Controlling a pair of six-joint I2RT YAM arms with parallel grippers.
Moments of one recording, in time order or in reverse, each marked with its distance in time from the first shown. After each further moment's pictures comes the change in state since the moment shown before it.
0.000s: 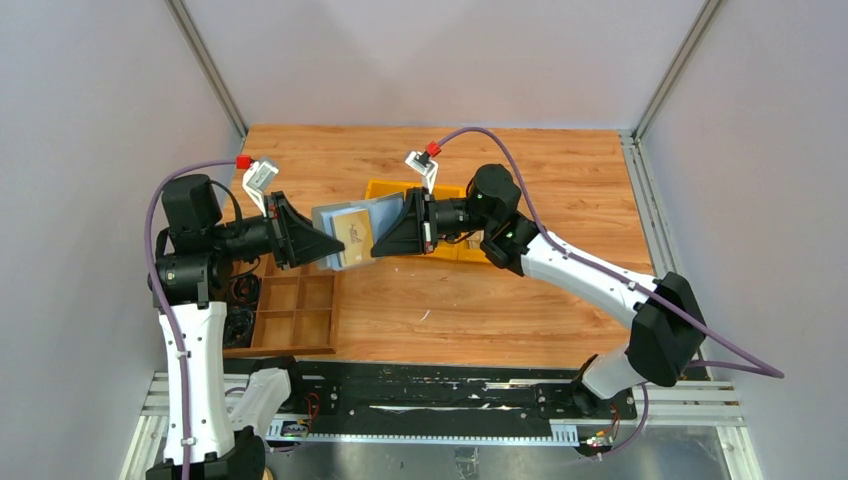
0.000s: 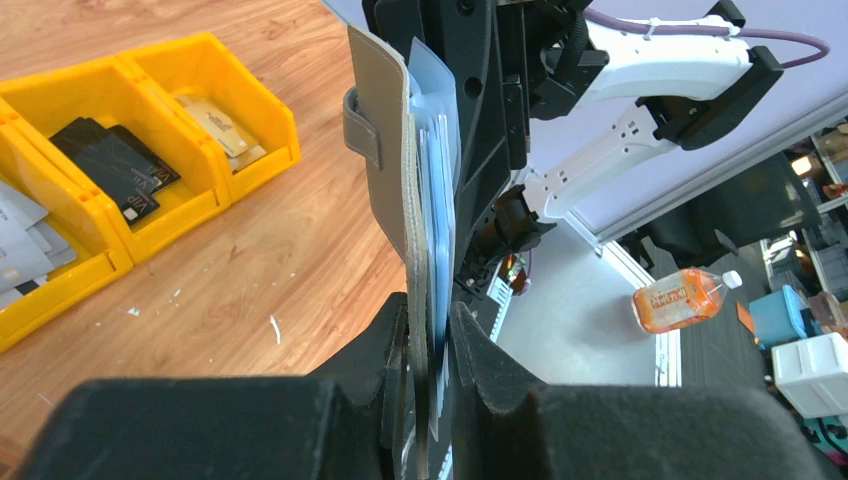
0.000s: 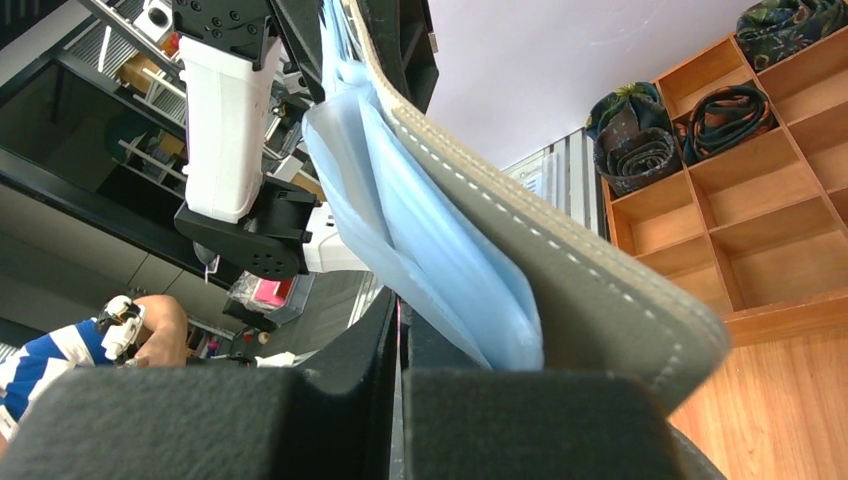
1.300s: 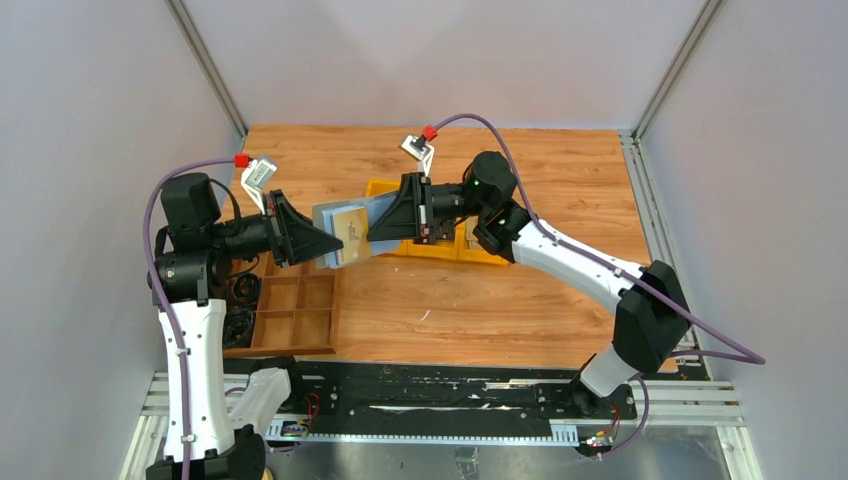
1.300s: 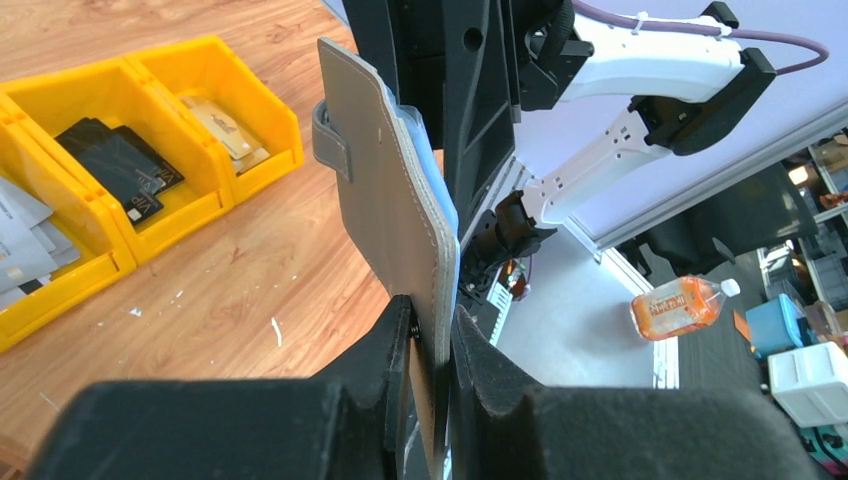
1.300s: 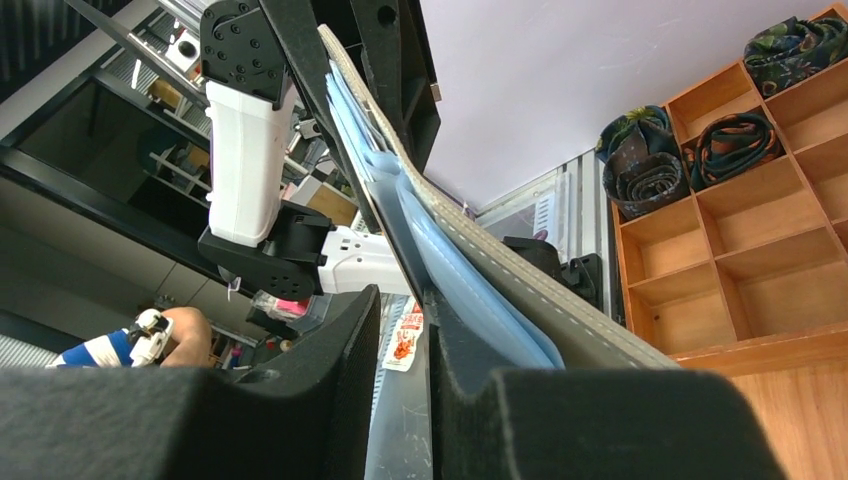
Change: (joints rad) left arm 0.002 0.006 0.000 0.001 -0.002 -0.014; right arm -0.030 0.081 0.092 0.055 -0.021 0.089
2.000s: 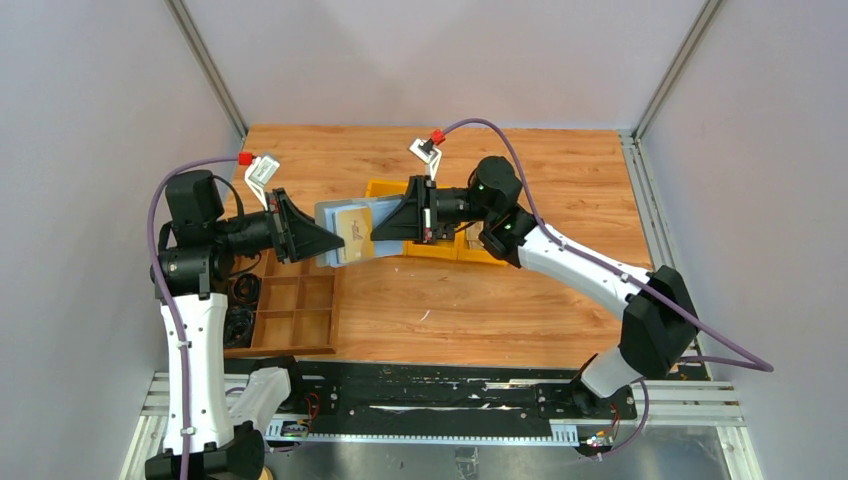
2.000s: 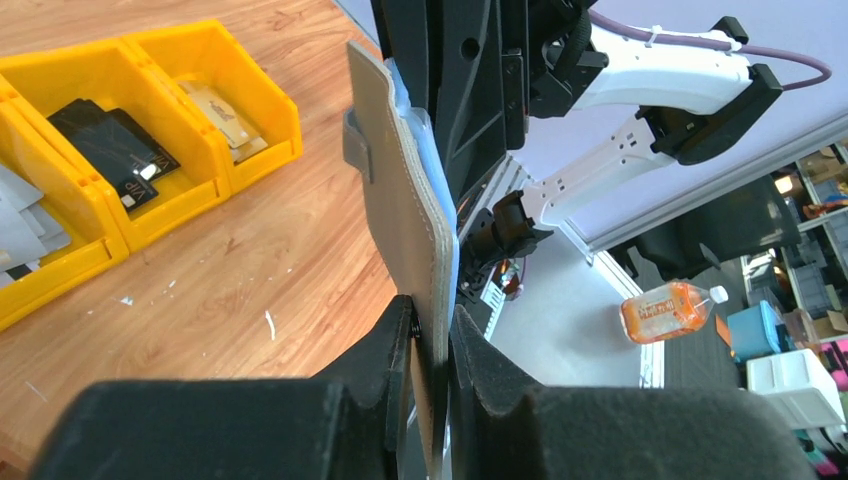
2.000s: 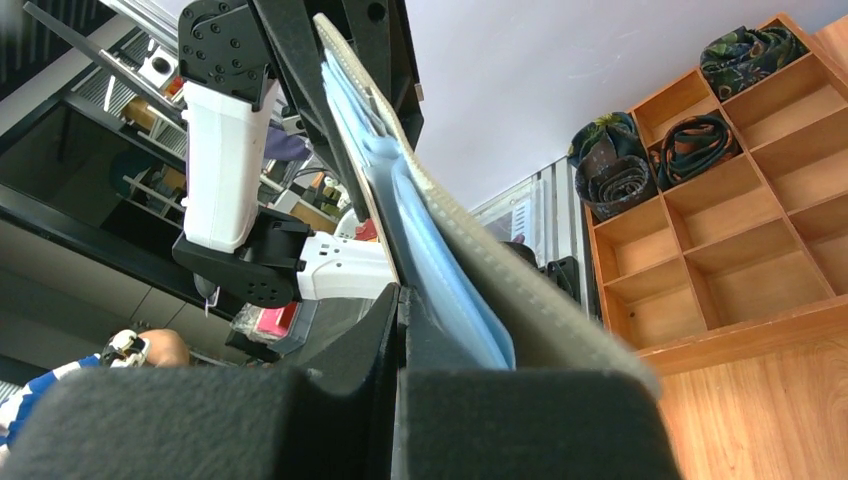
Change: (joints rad) left arm -0.001 0.014 0.000 -0.004 -0.014 -0.019; right arm -0.015 -0.025 -0.041 -0.025 0.042 -0.040
